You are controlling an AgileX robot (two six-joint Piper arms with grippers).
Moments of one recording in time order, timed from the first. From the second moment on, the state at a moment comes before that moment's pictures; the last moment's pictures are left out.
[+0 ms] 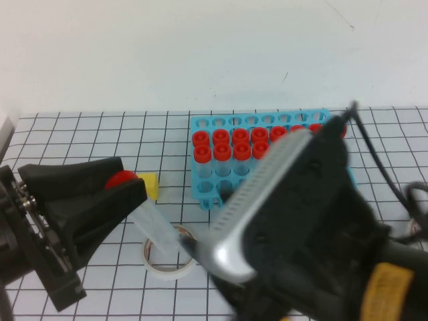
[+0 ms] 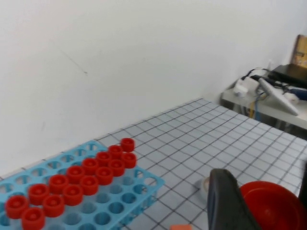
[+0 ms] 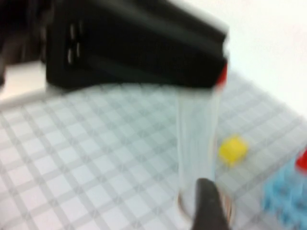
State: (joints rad) right arm 1.32 1.26 -1.01 -1.15 0.50 1.09; left arm -0.06 0.79 -0.59 -1.68 0.86 1.53
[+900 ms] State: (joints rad) right arm 1.32 0.52 -0.80 -0.50 1.10 0.10; left arm -0.06 0.79 -0.59 -1.68 0.72 1.75
